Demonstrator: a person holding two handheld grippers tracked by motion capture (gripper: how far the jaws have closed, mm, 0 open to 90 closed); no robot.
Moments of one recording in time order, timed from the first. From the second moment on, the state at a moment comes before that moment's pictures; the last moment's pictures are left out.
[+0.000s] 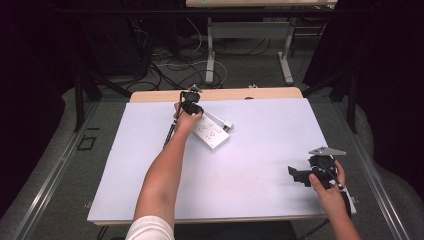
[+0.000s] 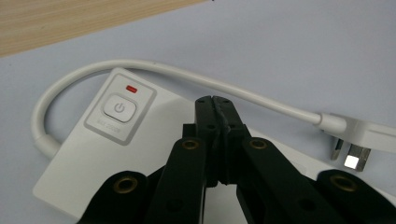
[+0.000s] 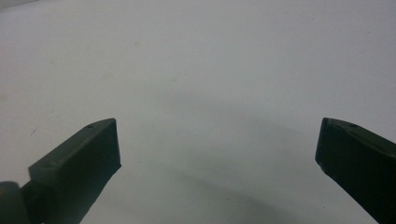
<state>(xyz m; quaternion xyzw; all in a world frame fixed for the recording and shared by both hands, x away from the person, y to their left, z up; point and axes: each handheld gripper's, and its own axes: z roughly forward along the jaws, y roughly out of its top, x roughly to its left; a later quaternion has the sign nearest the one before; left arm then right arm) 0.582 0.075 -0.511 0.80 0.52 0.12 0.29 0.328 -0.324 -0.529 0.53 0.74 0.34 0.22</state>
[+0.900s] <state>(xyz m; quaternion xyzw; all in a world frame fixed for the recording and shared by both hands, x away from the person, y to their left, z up) 0.572 0.075 -0.520 0.80 0.51 0.10 0.30 0.328 -0.321 -0.531 0.53 0.74 0.34 0.22</state>
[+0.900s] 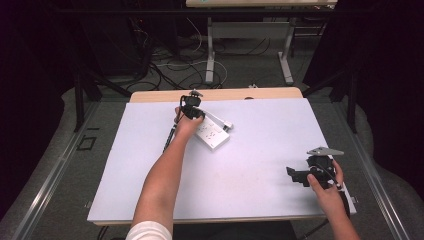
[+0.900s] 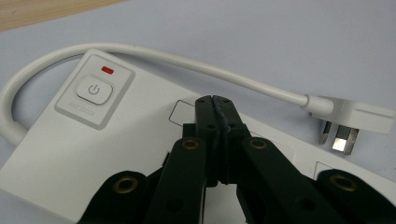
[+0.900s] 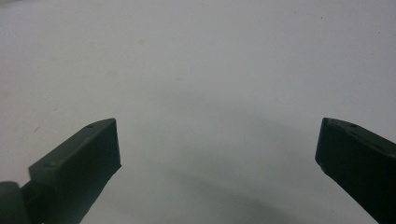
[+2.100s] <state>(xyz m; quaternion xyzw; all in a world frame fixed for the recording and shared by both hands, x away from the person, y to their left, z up) 0.554 0.073 -0.520 0.80 0.50 0.11 0.30 0.329 -0.318 -0.533 0.52 0.75 0.34 0.21</state>
